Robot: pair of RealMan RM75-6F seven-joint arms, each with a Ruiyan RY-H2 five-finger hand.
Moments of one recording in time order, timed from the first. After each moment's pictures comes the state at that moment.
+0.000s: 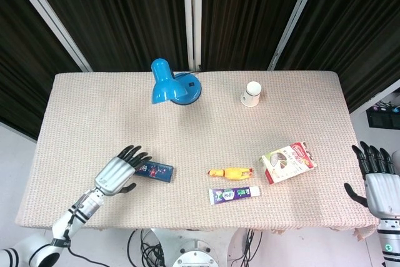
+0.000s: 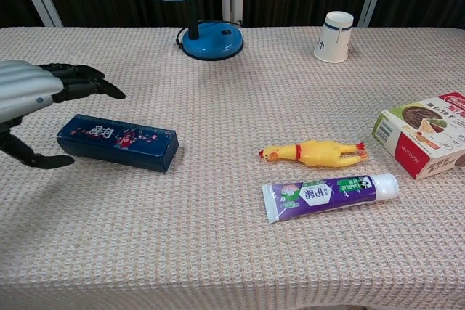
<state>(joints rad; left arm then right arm) -0.48 -1.38 -0.03 -1.55 1.65 1.05 0.24 0.04 -1.11 0.06 -1.60 -1.50 1.51 -0.08</state>
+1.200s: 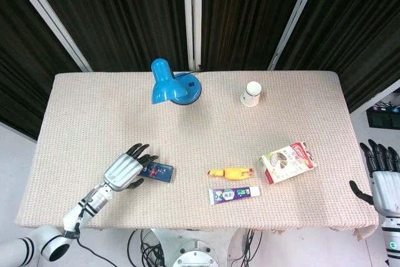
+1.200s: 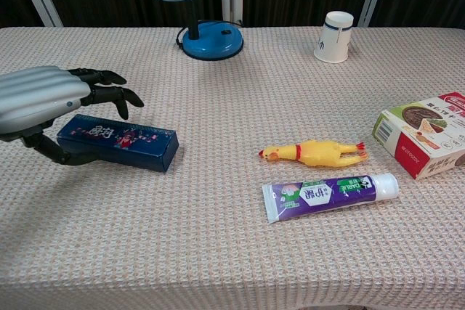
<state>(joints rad) -0.55 -1.48 0.01 -1.41 1.65 1.09 0.17 0.04 -1.11 0.08 -1.58 -1.46 1.51 -0.04</state>
